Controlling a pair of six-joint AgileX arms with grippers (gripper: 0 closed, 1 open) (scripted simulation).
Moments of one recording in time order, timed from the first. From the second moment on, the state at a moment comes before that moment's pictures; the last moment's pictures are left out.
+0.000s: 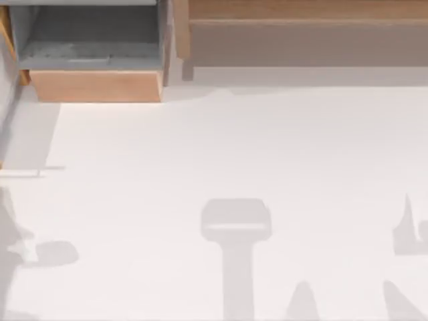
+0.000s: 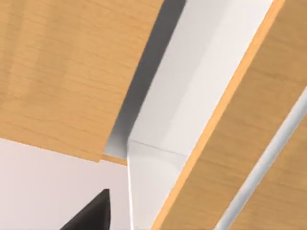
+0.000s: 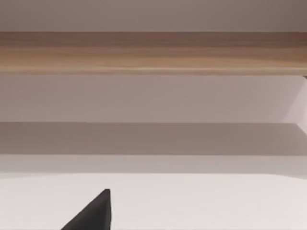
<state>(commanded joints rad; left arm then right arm) 0.59 1.75 0.34 1.25 0.55 1.29 0.00 0.00 0.00 0.00 0.00 0.00</state>
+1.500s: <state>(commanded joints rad) 0.66 2.02 0.52 1.49 0.70 1.59 0.00 0.00 0.00 0.00 0.00 0.00</state>
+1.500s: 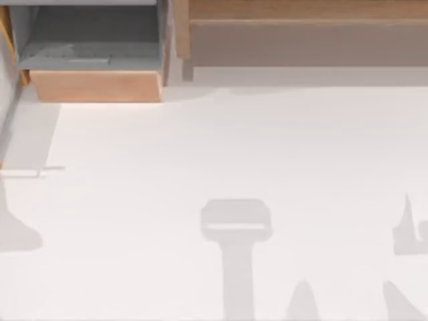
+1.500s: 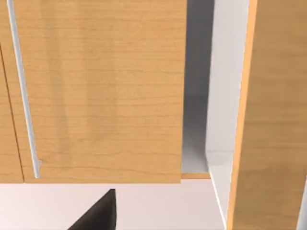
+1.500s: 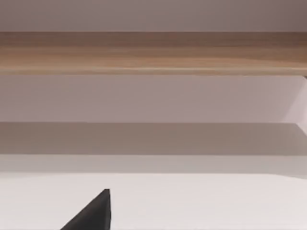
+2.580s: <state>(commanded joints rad) 0.66 2.02 0.52 1.49 0.70 1.59 0.00 0.00 0.00 0.00 0.00 0.00</state>
